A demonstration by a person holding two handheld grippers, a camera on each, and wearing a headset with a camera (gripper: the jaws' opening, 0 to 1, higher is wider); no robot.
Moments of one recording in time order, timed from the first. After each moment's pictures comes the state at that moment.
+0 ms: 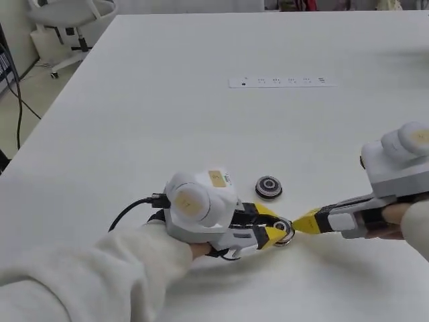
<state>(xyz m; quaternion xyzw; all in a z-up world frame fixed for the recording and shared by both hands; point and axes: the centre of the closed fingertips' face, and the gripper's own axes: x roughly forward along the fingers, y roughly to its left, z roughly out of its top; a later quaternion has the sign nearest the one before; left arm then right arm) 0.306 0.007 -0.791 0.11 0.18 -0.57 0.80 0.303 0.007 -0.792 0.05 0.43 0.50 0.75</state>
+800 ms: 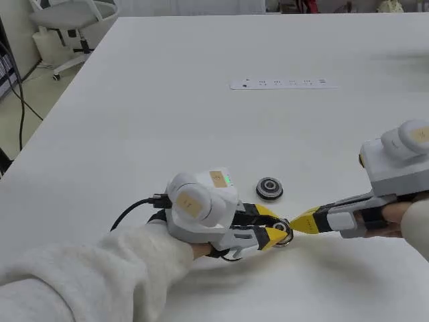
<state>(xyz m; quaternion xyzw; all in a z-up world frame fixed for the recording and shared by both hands) 0.307 0.007 -0.792 0.11 0.18 -0.56 0.80 0.303 0.010 -0.787 0.06 0.42 0.50 0.75</state>
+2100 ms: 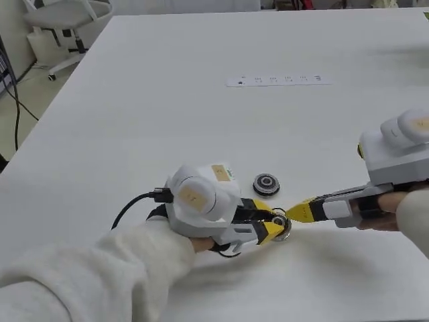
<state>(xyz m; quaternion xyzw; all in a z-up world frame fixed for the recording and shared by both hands) 0.308 0.007 -0.791 0.13 0.19 -0.55 0.80 0.309 0.012 -0.780 0.09 0.42 0.49 0.76</state>
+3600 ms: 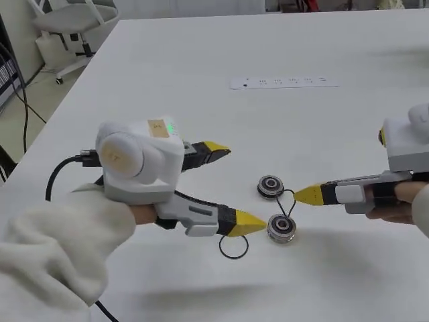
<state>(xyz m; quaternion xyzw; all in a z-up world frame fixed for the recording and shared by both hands) 0.315 0.065 -0.711 0.13 0.13 -0.54 0.82 0.325 0.009 -0.748 0.13 0.37 0.49 0.78</state>
